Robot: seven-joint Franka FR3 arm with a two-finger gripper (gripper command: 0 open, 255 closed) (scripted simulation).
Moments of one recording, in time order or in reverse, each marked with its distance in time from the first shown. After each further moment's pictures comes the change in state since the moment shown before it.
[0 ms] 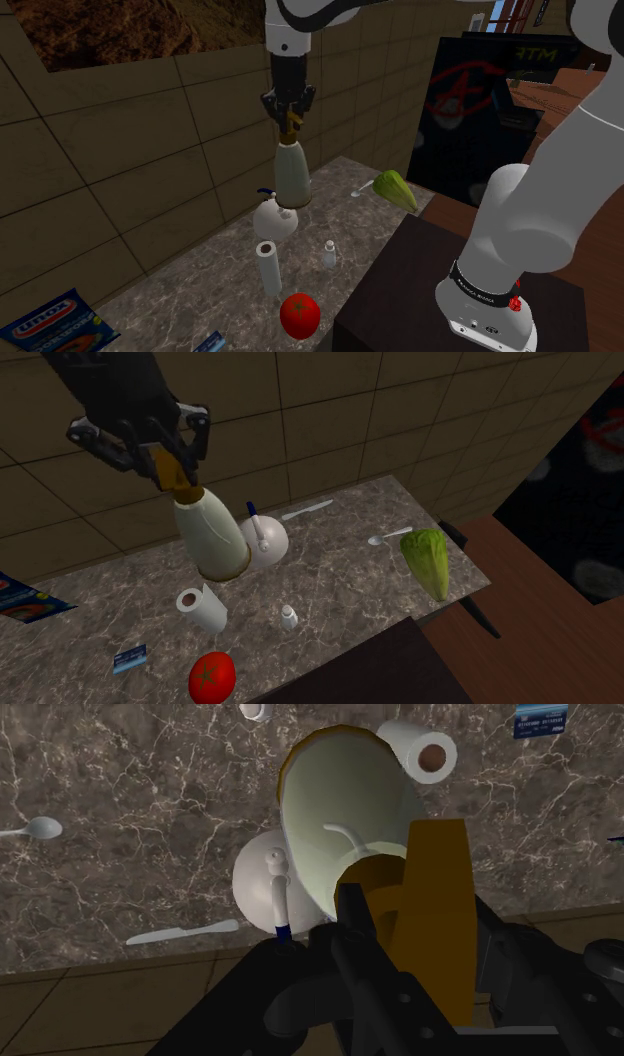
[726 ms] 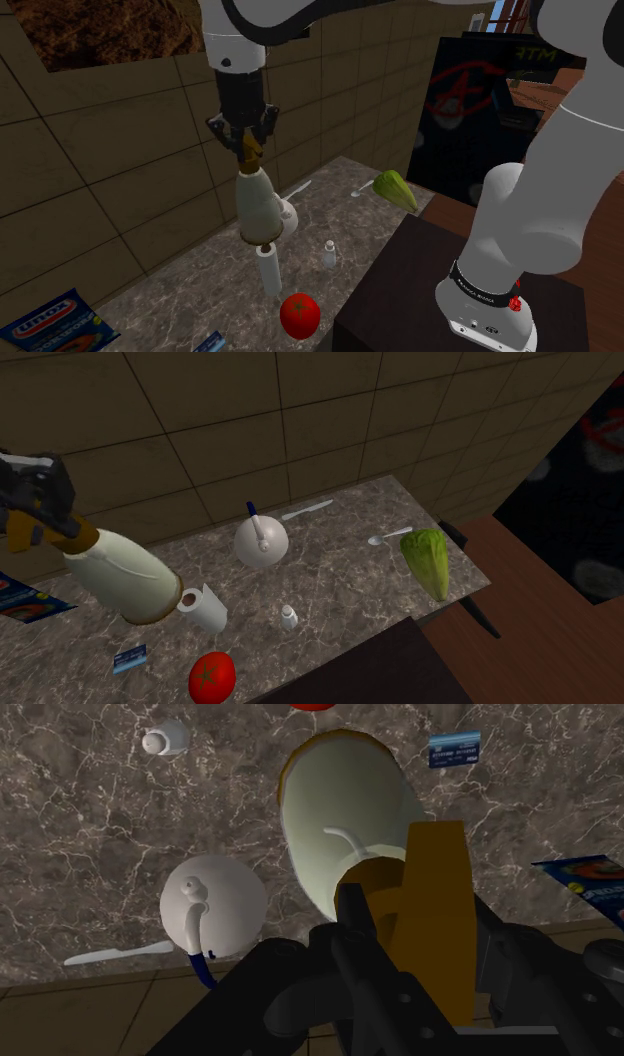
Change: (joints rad) arm 0.106 0.101 0.167 0.104 0.000 -0.006 0.272
